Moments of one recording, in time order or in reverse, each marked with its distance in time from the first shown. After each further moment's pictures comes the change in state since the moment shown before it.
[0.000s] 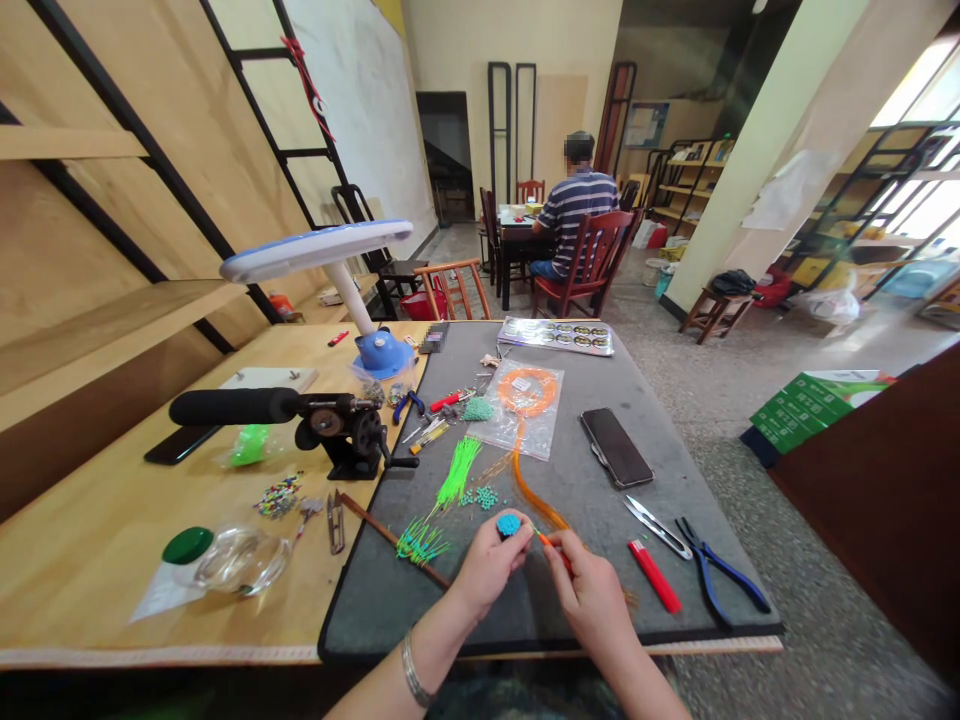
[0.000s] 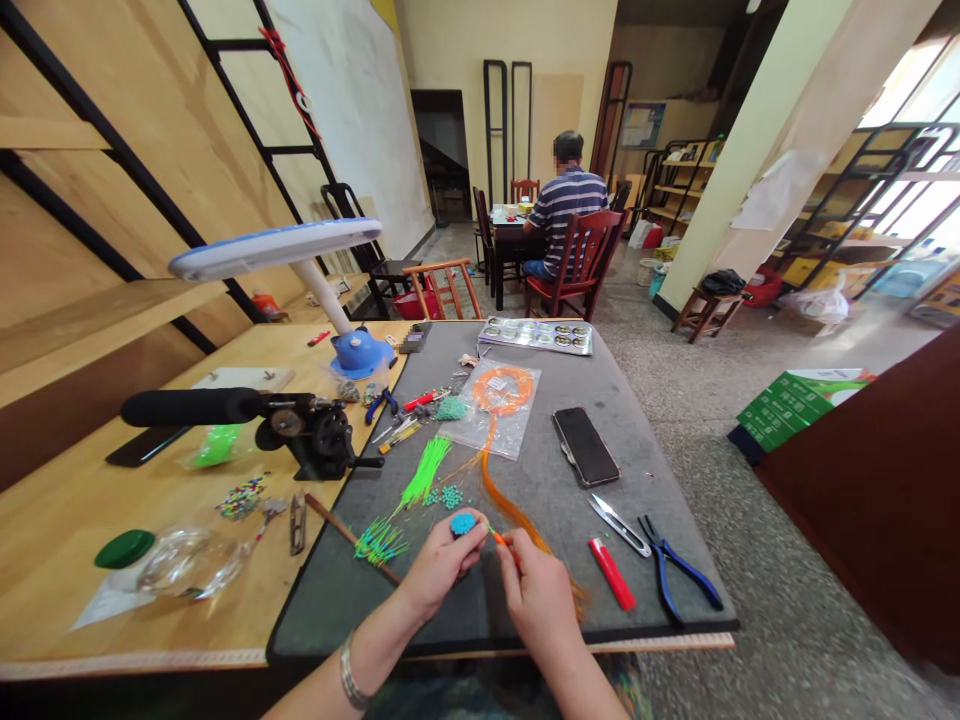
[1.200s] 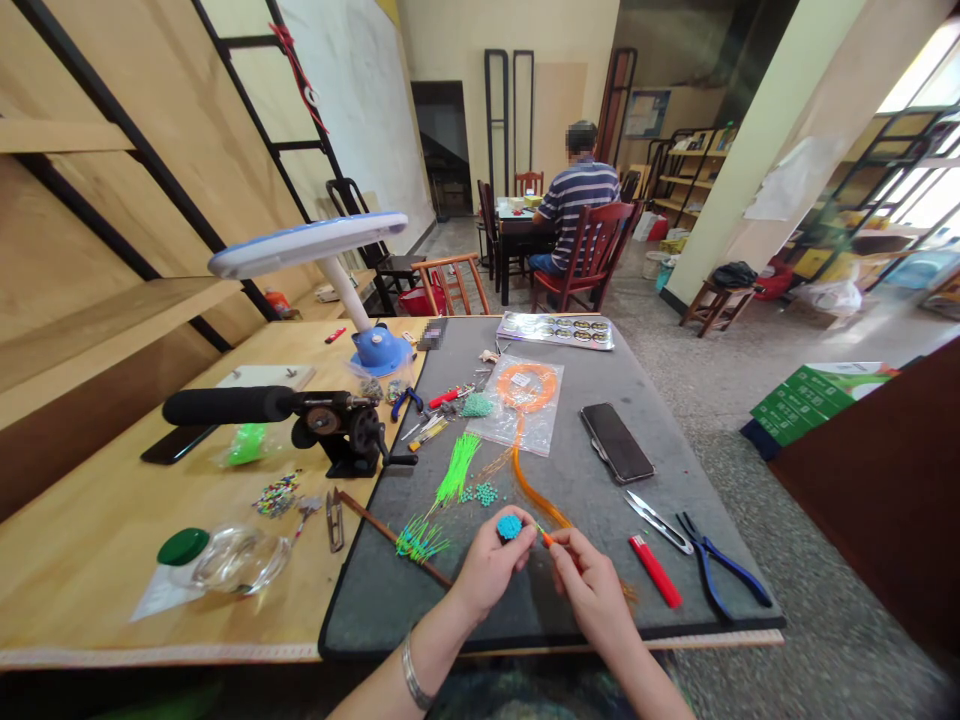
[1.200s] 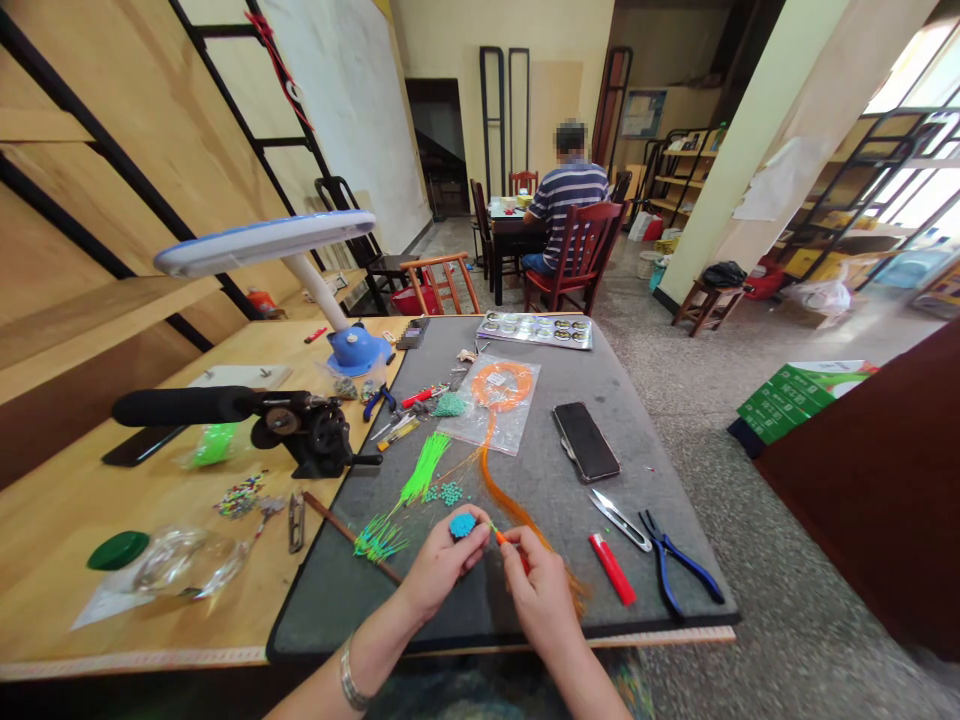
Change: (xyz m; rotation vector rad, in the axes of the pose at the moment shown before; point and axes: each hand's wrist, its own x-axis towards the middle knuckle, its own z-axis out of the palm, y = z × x) left_hand -0.003 -0.003 -0.003 0.033 -0.054 0.063; right_hand 0.000 -0.002 -0.001 0.440 -0.054 0.195
